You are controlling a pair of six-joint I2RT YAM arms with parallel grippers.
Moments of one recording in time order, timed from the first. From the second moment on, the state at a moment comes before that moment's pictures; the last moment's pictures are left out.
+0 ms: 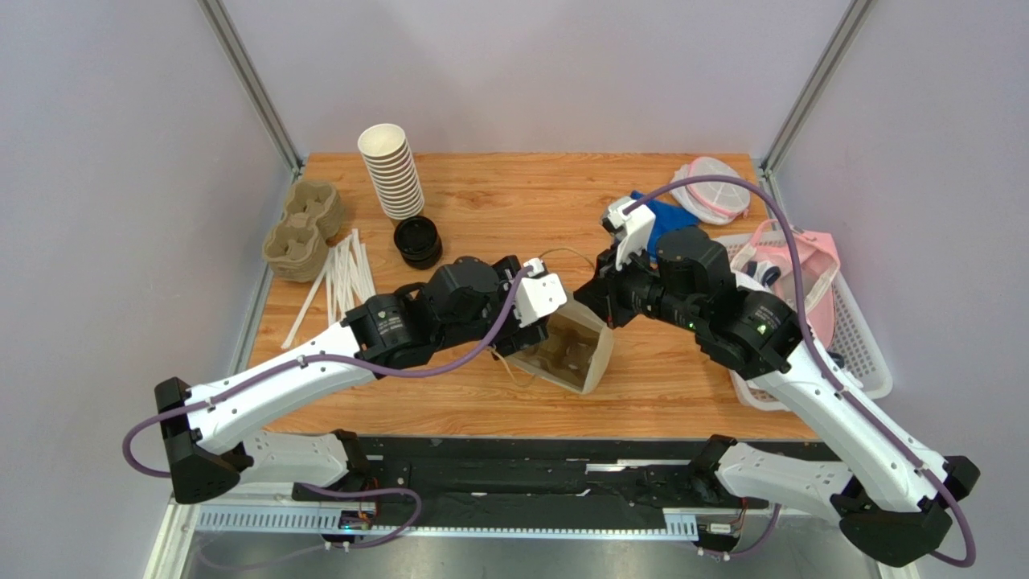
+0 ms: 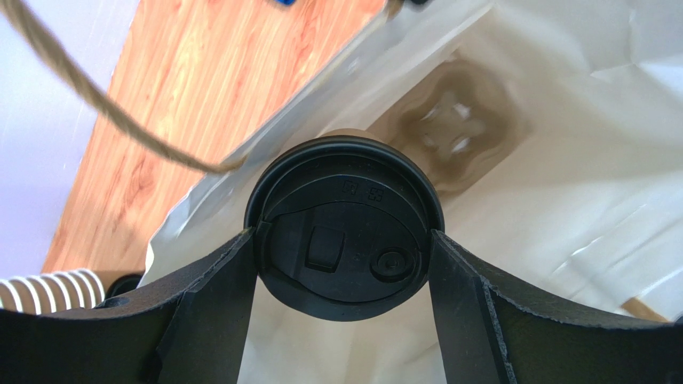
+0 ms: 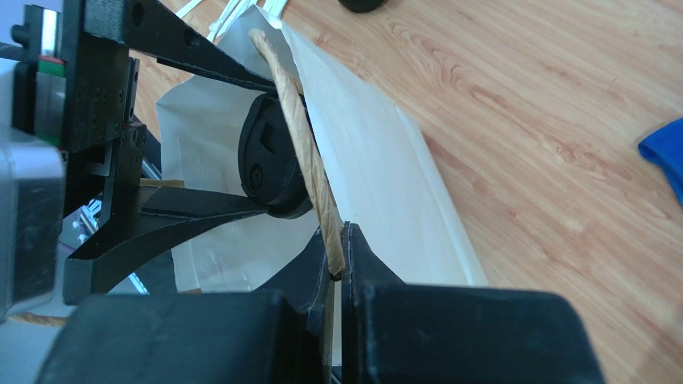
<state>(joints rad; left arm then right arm) -1.06 1.19 1.20 -0.56 -0.11 0.35 0.78 1.01 1.28 -0.69 -0.09 0.20</state>
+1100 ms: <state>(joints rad) -1.18 1.07 0.96 -0.52 -0.13 0.40 0.86 1.03 1.17 -0.61 -0.19 -0.05</state>
